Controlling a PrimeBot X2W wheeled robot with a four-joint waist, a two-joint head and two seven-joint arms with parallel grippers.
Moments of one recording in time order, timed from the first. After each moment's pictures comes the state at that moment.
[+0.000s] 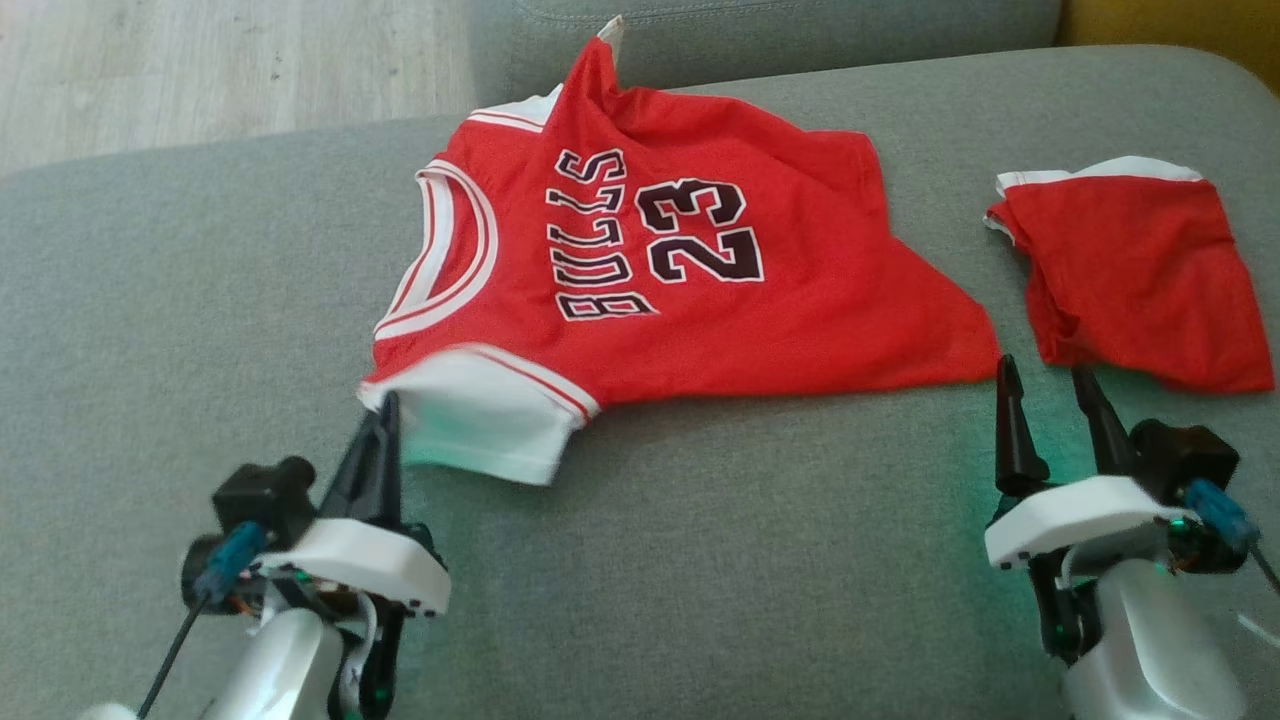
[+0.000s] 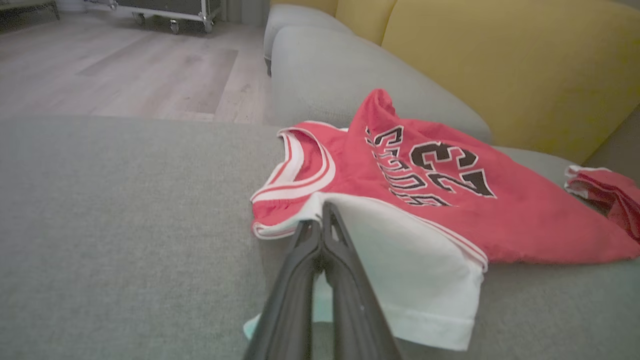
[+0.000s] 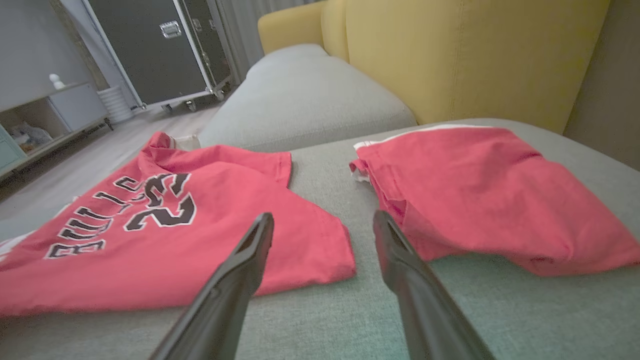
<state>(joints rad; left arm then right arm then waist) -0.20 0.21 -0.36 0.28 -0.51 0.08 -0.06 -0.24 -0.05 -0.07 0.55 0.16 0.13 -0.23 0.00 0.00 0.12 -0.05</state>
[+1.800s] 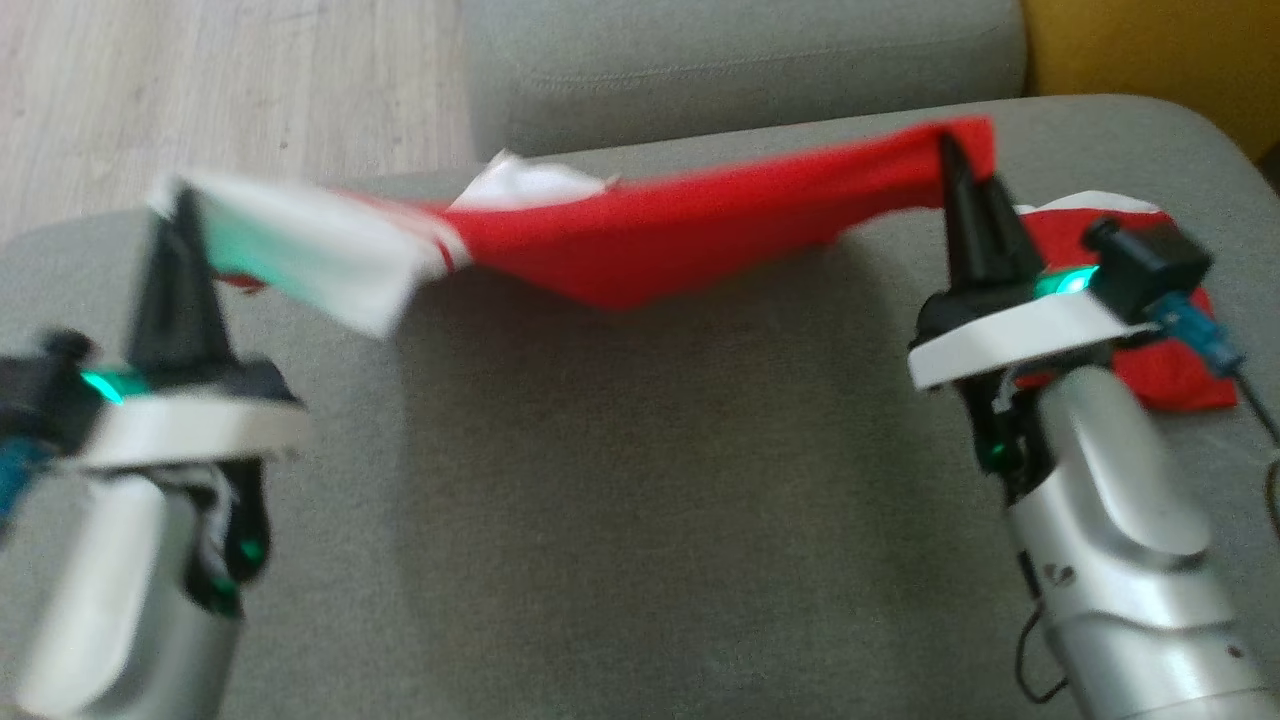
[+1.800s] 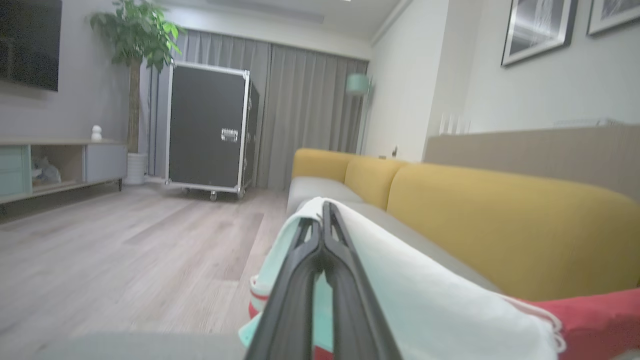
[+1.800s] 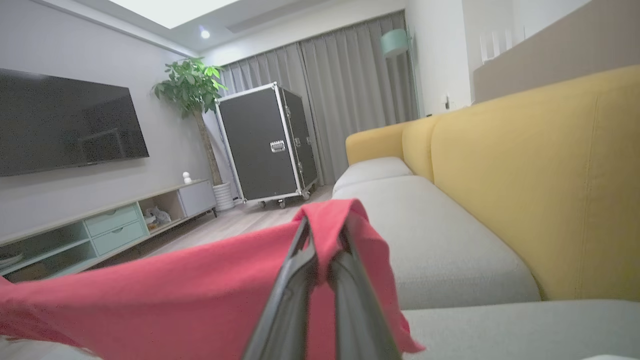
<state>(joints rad) -0.32 0.33 -0.23 0.10 -0.53 0.11 -0.18 -0.52 -0.07 0.20 0.49 0.33 0.13 -0.25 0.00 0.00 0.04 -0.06</state>
